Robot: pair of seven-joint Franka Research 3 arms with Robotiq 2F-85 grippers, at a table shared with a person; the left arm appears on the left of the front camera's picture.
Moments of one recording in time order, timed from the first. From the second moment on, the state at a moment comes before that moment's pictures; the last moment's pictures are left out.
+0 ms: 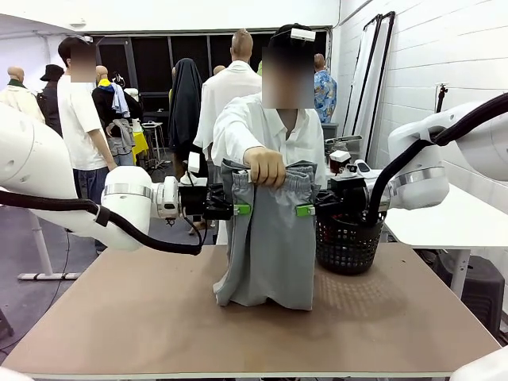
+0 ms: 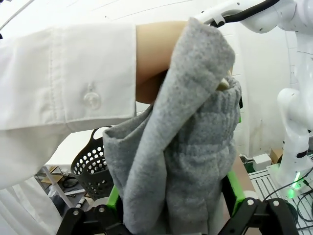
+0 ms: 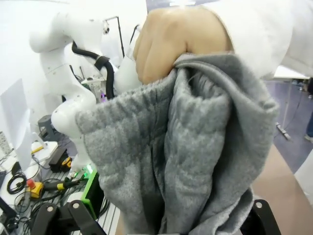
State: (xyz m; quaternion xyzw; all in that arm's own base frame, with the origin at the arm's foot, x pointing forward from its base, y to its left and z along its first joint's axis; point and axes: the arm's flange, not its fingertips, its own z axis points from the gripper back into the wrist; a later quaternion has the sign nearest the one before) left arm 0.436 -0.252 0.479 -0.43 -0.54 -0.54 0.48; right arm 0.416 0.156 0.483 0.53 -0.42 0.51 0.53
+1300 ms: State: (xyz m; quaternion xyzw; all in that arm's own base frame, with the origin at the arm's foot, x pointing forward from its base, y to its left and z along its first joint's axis) left arm 0.450 -0.267 0.477 -0.50 -0.49 -0.54 0.47; right arm 0.435 0.189 0.487 0.53 -0.48 0.50 0.50
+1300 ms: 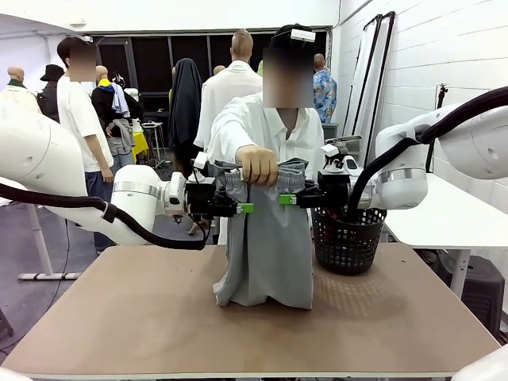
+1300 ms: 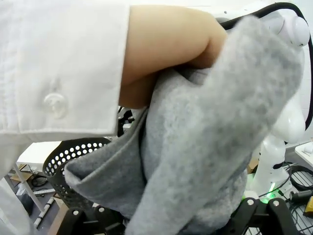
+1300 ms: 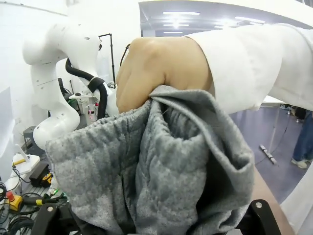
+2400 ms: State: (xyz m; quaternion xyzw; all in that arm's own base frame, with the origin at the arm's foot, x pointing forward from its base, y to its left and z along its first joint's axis) left arm 0.451 -0.280 0.482 -0.52 -0.47 -0.53 0.47; right arm 0.444 0.192 0.481 0.53 -0.48 0.50 0.50
